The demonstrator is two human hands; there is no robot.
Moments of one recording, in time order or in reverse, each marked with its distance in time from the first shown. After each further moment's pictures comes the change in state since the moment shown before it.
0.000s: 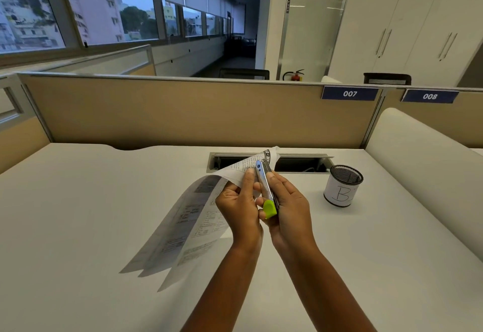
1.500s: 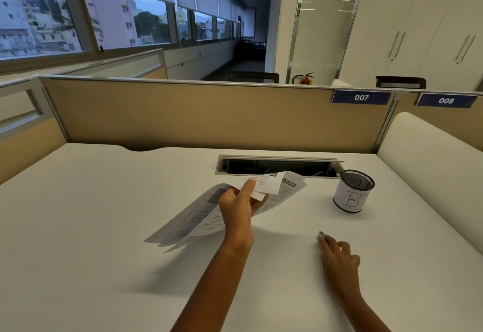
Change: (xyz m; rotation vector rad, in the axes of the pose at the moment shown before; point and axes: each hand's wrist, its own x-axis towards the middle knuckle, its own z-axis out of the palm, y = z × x) left_hand 0.027 -0.007 -0.022 -0.011 -0.129 -0.230; right_hand 0.062 0.083 -0.192 -2.025 0.176 -0.382
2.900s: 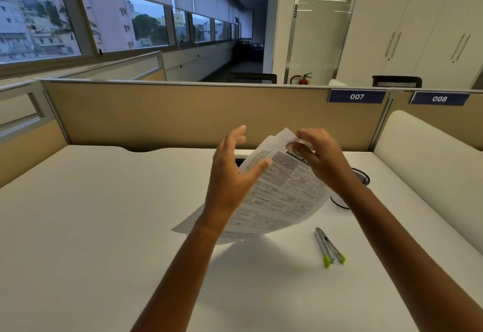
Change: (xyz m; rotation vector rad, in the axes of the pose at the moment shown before) left_hand -0.009 0.060 -0.001 0.851 -0.259 0.764; right_hand 0.078 -0.073 -0.211 0.653 0.229 -0.426
